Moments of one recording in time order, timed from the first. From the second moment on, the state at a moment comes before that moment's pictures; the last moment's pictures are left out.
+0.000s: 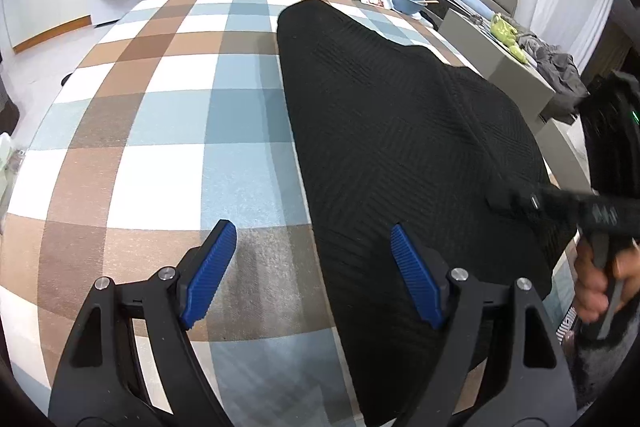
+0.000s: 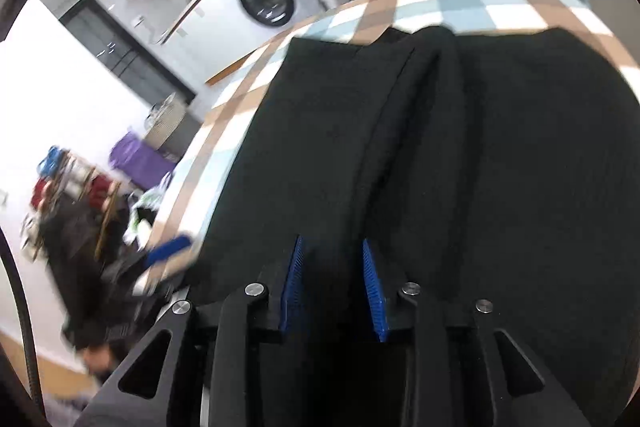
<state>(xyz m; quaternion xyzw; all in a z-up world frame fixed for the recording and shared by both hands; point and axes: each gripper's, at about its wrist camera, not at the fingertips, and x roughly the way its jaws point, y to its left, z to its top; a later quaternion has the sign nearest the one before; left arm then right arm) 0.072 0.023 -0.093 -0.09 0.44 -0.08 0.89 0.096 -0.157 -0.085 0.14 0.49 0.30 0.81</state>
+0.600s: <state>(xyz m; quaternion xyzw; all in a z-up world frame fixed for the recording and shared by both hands) 0.075 0.027 -0.098 -0.11 0.45 -0.08 0.88 0.073 -0.196 -0.079 0.13 0.44 0.22 0.86</state>
